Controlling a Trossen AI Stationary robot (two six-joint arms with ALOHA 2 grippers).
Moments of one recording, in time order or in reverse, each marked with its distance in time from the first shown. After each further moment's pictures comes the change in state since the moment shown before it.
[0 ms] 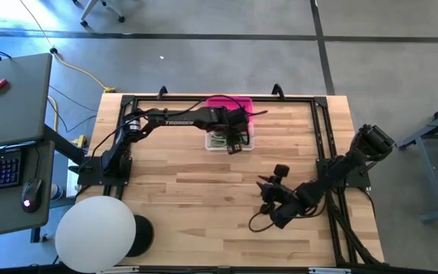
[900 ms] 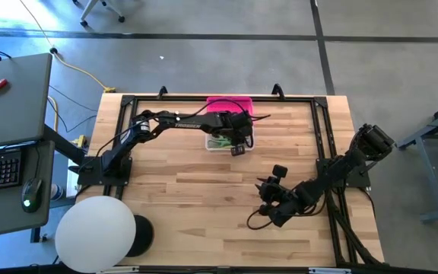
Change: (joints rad) left arm 0.003 0.113 0.000 0.172 -0.007 0.118; right arm -0.025 -0.001 0.000 0.039 -0.095 0.042
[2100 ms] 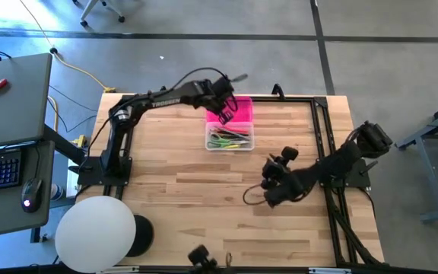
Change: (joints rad) left arm 0.200 -0.216 0.000 -0.261 -0.113 -0.274; right arm -0.175 -0.001 0.000 -0.403 0.141 0.166
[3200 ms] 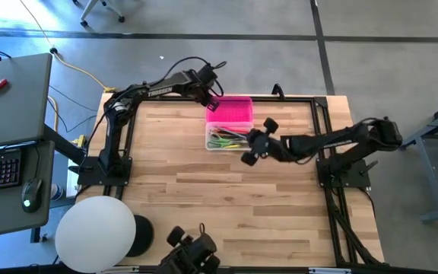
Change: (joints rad) left arm 0.219 0.002 -0.137 0.073 0.084 -0.105; right arm -0.436 -0.158 0.000 0.722 -0.383 -0.612
